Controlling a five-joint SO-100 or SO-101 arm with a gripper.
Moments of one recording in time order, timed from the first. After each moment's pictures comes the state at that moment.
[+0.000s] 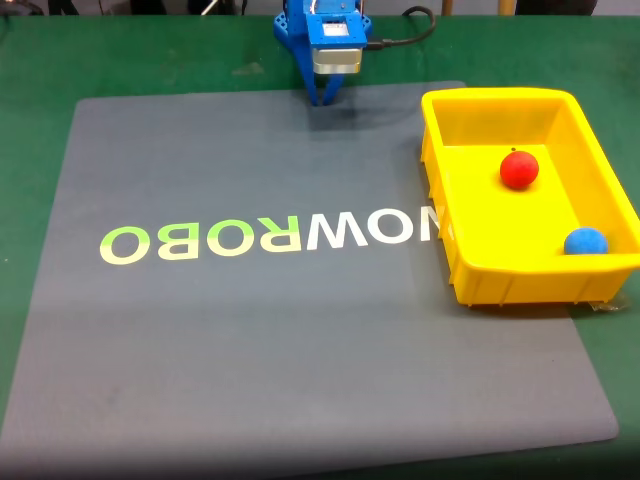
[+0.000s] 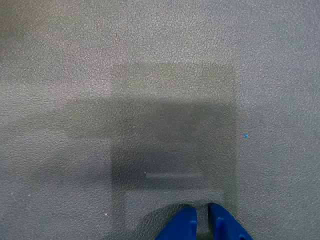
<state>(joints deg) 2.7 189.9 175.9 78.7 -90.7</state>
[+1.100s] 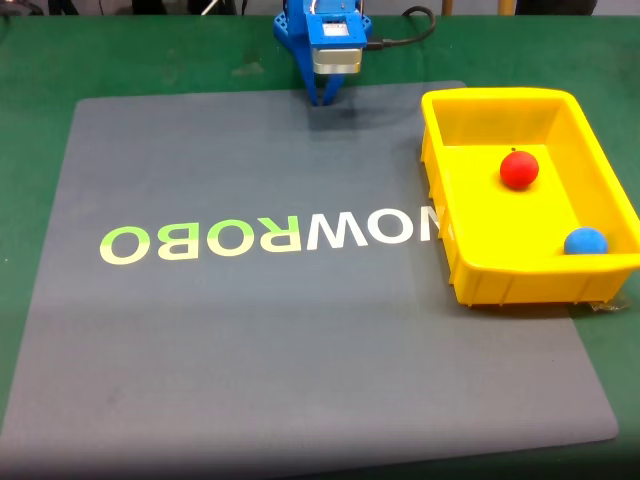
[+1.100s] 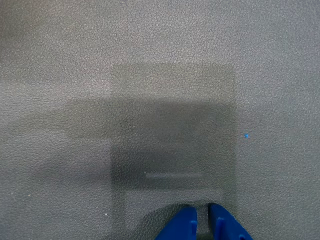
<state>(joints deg) 2.6 189.9 175.9 78.7 -90.7</state>
